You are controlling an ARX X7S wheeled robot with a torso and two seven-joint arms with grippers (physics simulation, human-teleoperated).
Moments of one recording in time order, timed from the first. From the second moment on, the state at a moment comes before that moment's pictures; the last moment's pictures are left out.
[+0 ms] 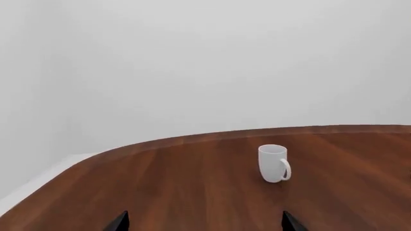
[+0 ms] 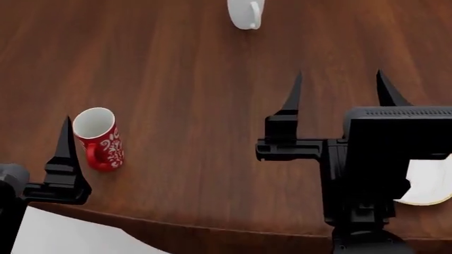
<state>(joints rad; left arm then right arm) -0.31 -0.24 0.09 0.48 -0.21 -0.44 -0.15 0.52 0.23 -0.06 -0.49 0.23 0.64 0.17</state>
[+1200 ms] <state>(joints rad) -0.61 -0.27 0.14 0.79 -0.26 -0.87 -0.24 0.70 0.26 -0.01 -0.70 0.36 0.96 0.23</state>
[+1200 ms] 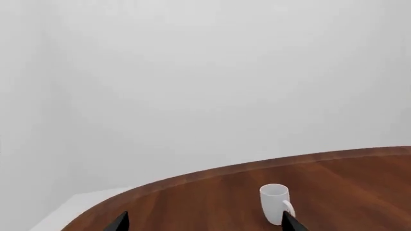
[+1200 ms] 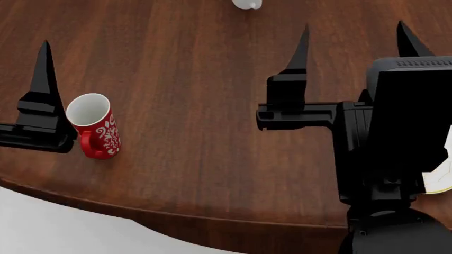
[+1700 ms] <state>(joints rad) -0.69 -0.28 0.14 0.80 -0.28 -0.94 -0.26 0.75 0.26 0.00 -0.70 0.41 0.98 0.22</state>
